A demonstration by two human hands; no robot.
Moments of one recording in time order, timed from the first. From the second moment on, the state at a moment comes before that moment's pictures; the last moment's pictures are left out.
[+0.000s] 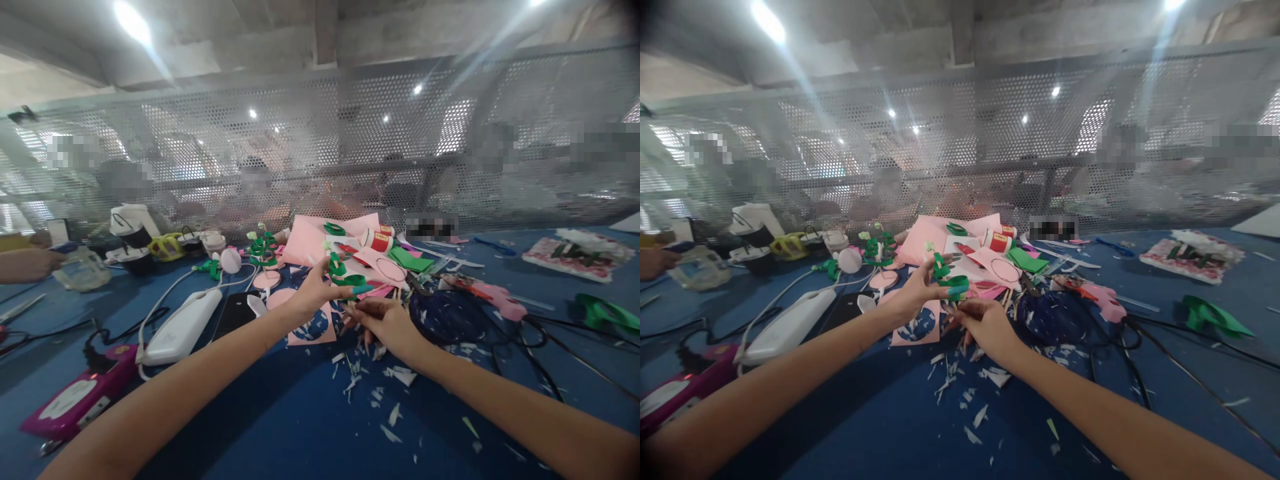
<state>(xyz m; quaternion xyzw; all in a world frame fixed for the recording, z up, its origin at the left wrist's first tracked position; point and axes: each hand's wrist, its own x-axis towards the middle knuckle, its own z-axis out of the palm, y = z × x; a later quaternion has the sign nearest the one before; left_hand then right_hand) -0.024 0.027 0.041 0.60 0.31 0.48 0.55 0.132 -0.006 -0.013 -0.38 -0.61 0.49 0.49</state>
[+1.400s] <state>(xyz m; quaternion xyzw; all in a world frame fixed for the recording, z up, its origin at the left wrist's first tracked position) -0.021 0.024 0.039 0.53 0.28 0.50 0.63 0.132 -0.010 -0.011 -0.33 -0.65 0.50 0.47</state>
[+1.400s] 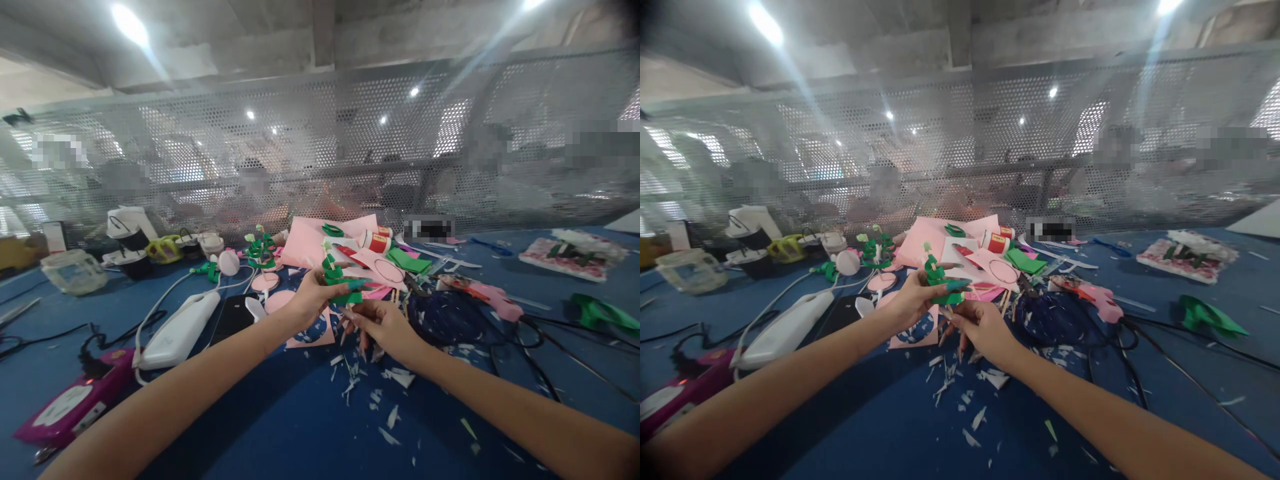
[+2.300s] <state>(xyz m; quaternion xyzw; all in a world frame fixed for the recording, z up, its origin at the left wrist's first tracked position) -0.026 0.026 0.034 0.56 0.25 0.44 0.66 0.134 -0.008 -0.011 -0.34 -0.63 0.48 0.50</state>
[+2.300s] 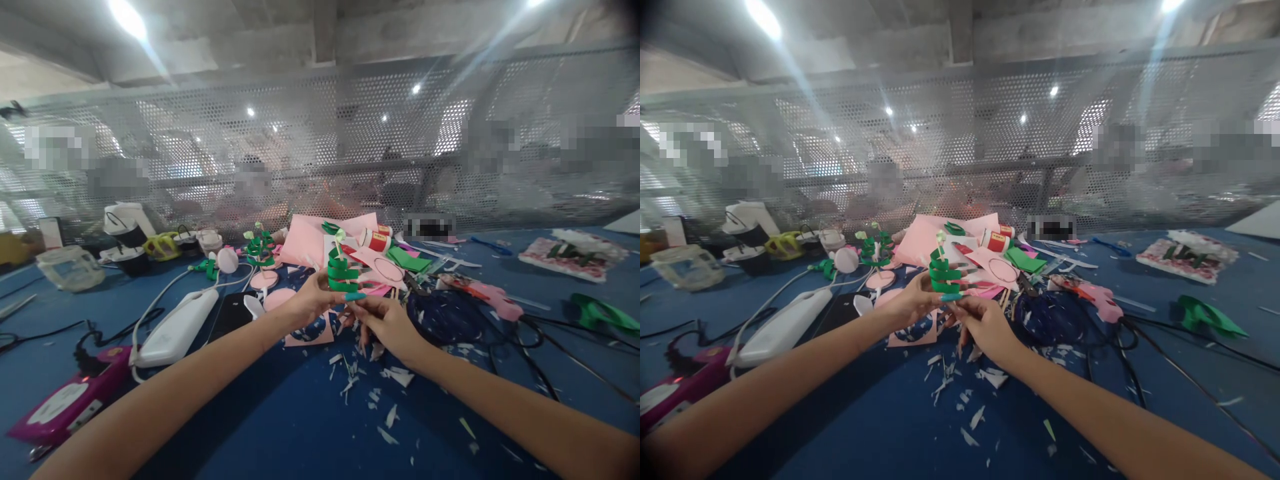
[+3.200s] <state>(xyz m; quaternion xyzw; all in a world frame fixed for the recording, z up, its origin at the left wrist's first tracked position) -0.006 0.012 0.017 0.50 0.34 0.52 0.60 0.130 0.000 -0.018 -0.33 -0.54 0.55 0.54</state>
